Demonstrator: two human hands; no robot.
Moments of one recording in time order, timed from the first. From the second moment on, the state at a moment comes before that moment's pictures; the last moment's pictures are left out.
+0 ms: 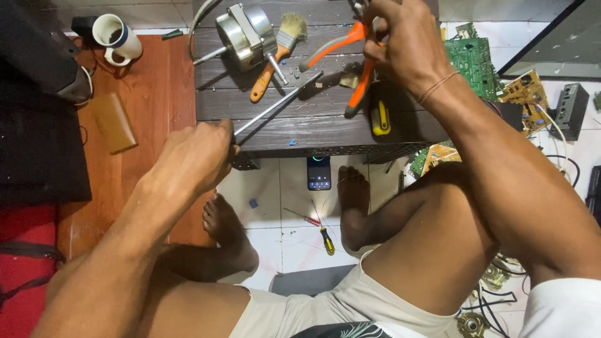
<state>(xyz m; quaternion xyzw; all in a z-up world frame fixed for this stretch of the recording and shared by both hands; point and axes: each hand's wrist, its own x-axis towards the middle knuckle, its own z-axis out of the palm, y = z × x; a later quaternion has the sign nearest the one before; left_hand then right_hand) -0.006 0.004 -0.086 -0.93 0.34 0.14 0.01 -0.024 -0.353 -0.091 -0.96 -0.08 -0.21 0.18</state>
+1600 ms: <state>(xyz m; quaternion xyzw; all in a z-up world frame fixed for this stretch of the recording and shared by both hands) -0.021 0.004 -0.099 -0.94 0.32 0.06 -0.14 0.037 -0.295 -0.089 -0.90 -0.13 -0.27 0.33</state>
